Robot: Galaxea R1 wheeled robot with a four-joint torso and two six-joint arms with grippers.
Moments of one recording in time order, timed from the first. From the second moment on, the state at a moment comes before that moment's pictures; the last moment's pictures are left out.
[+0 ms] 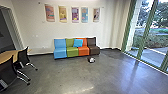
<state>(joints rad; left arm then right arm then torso) 1.45 3.04 -2.71 0.05 0.06 0.07 -1.60 2.99 -2.60 0.30 0.05 -0.05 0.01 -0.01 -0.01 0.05</state>
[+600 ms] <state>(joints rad) 1.45 3.04 -2.71 0.05 0.06 0.07 -1.60 2.99 -2.60 0.30 0.05 -0.05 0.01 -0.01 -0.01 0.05</state>
